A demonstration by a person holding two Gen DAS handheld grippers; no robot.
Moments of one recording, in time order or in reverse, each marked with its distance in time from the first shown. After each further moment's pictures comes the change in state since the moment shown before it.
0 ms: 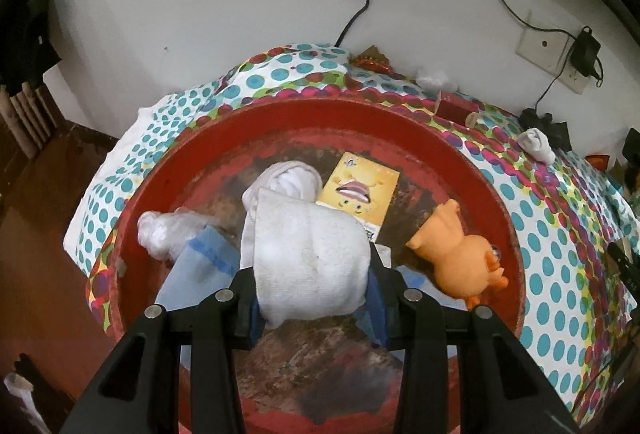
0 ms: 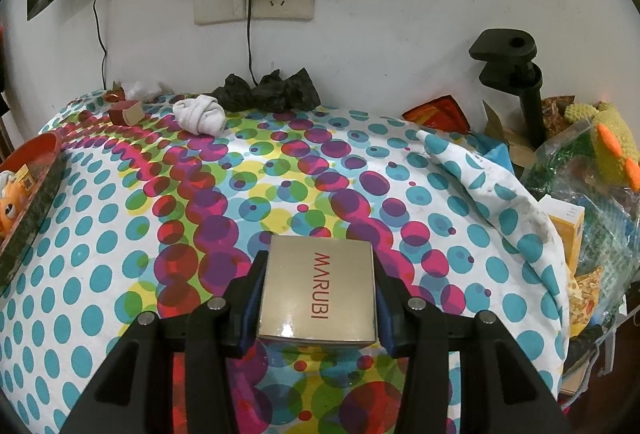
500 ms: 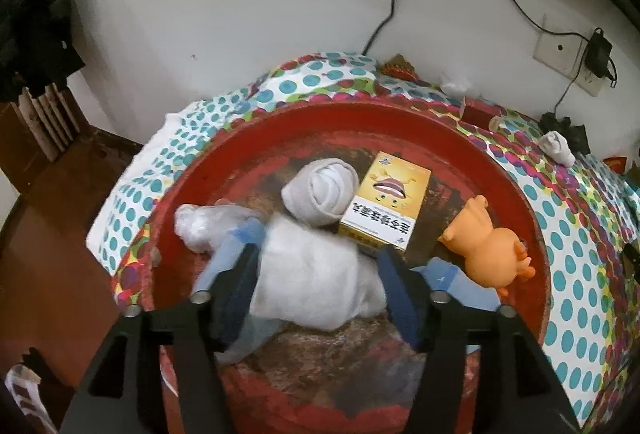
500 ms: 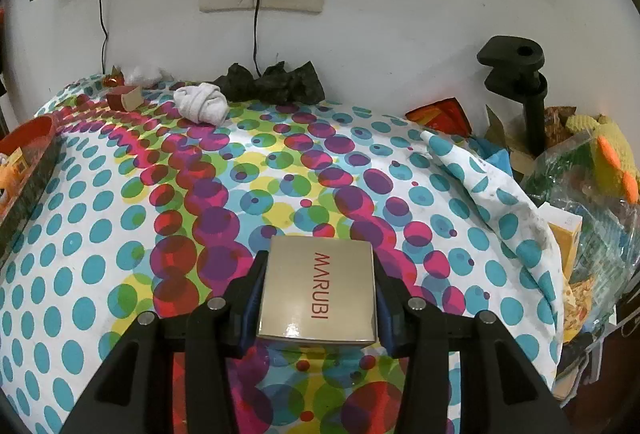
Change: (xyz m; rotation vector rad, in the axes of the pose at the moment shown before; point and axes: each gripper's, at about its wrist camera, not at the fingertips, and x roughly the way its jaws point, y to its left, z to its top) left arm -0.011 0.013 -0.012 -0.009 -0.059 0.097; right arm 0.003 0.010 0.001 -0.051 0.019 -0.038
